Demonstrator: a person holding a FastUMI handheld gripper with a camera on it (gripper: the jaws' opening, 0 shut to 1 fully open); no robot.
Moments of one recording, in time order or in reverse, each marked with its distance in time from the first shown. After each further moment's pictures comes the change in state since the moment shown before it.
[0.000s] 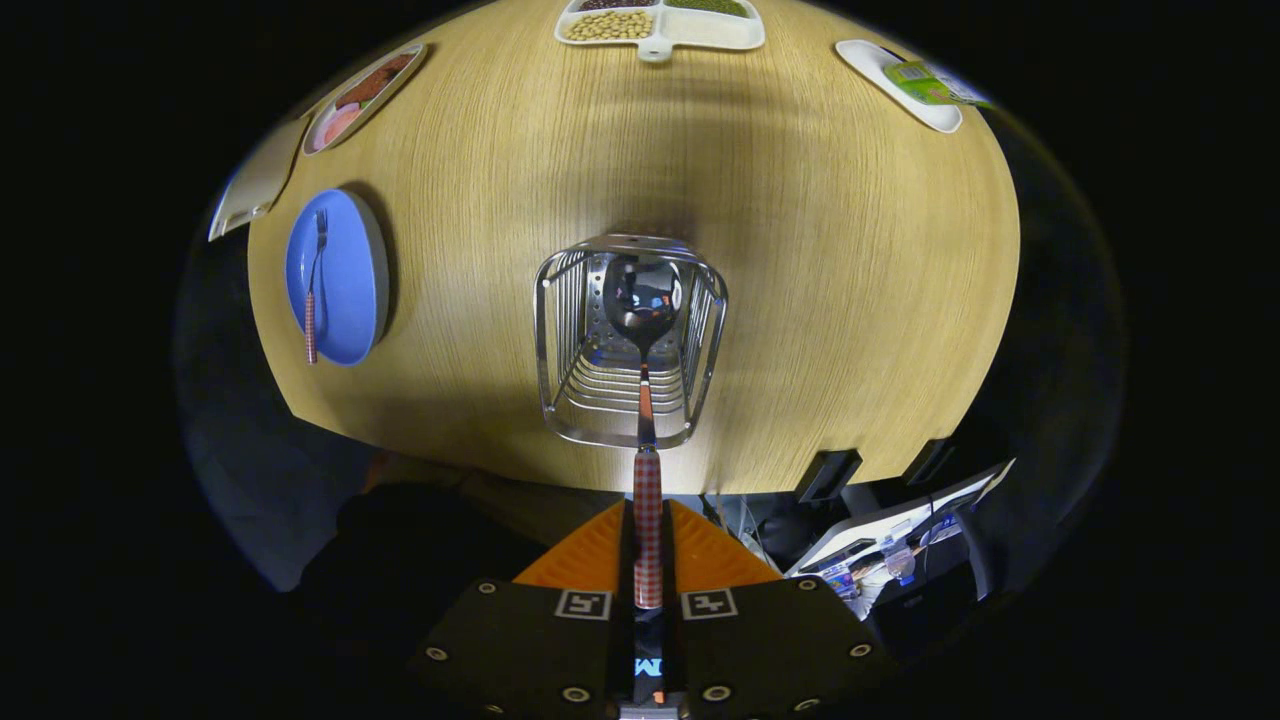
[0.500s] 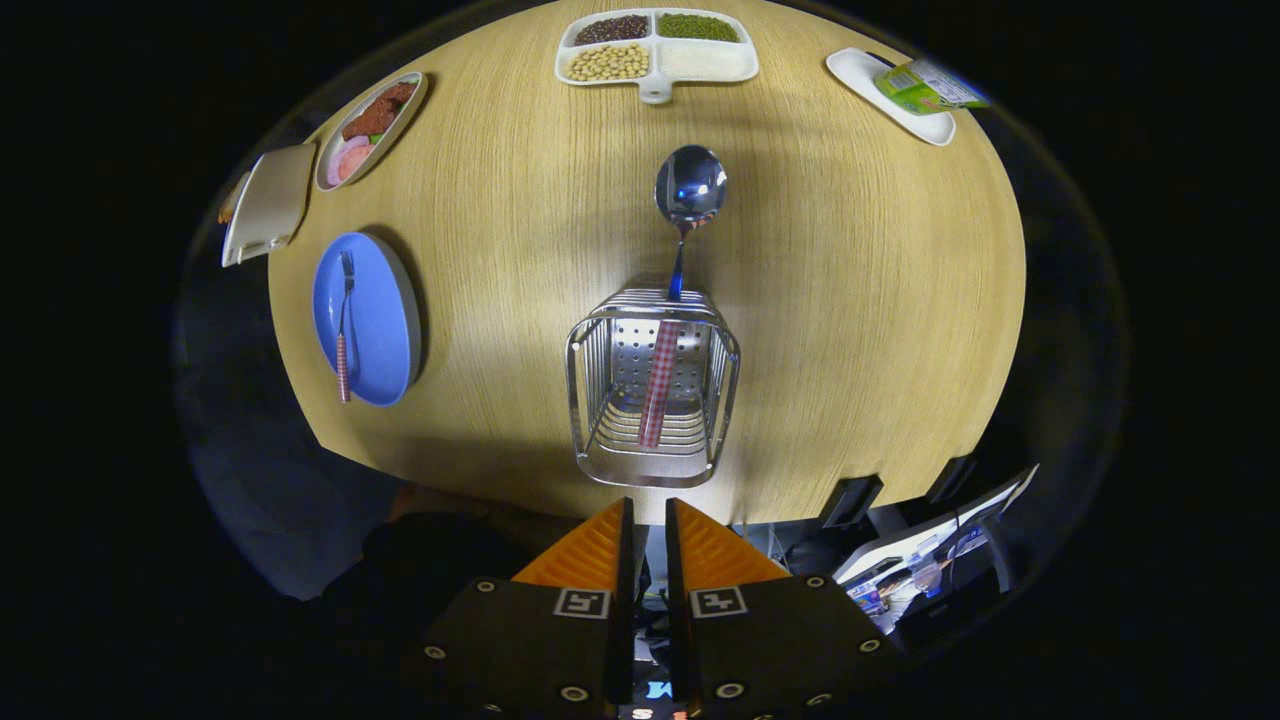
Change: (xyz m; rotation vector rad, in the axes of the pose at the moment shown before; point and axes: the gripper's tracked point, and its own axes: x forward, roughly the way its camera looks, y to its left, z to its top) arm -0.008 0.011 0.017 0.026 -0.122 0.067
